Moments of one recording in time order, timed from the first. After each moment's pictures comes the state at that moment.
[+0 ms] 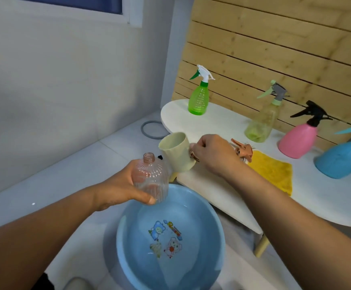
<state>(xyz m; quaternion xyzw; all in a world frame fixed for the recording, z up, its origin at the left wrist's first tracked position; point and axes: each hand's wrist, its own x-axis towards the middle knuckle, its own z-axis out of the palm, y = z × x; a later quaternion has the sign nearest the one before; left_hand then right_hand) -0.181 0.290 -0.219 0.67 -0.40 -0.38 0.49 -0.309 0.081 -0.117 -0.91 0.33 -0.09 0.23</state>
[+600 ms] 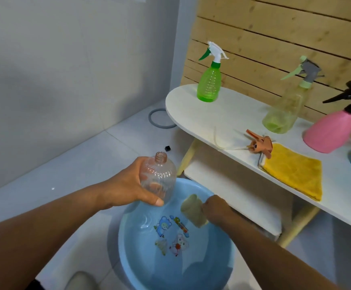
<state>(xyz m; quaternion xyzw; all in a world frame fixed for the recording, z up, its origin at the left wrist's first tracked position) -0.166 0.262 -0.251 0.75 -0.33 -0.37 0.43 -0.331 0.025 -0.348 -0.86 0.42 0.16 0.23</state>
